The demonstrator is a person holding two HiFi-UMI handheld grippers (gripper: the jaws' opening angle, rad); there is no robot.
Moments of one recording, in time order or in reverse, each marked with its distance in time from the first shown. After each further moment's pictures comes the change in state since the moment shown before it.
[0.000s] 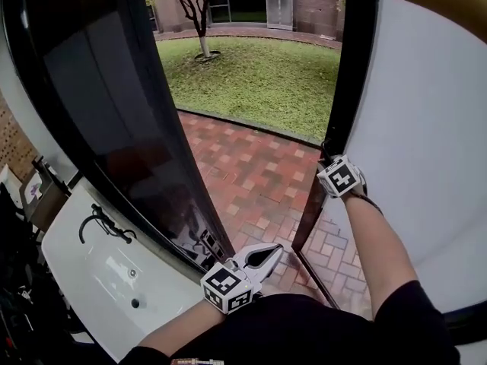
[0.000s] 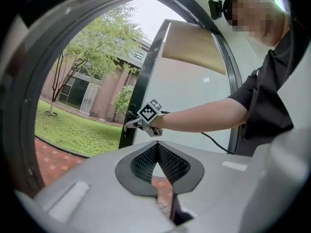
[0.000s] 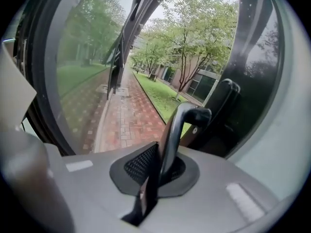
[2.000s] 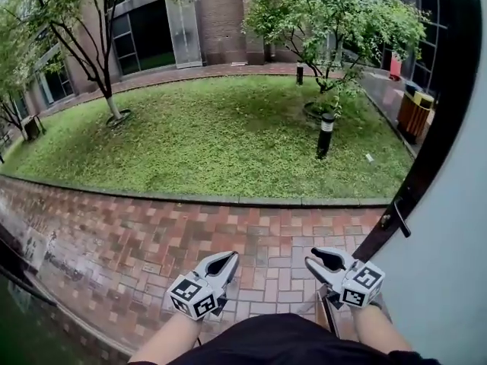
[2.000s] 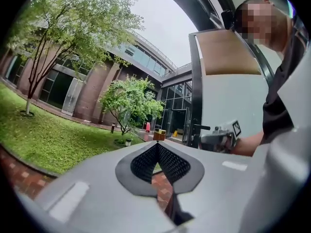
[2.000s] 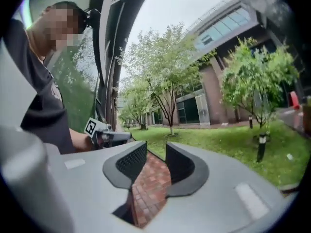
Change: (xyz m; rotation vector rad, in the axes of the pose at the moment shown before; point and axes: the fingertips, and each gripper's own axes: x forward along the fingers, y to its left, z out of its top) left arm 0.449 0.320 0.068 0.030 -0.001 -0.162; right arm 0.037 -0.277 -0.096 0.502 -0.615 0.079
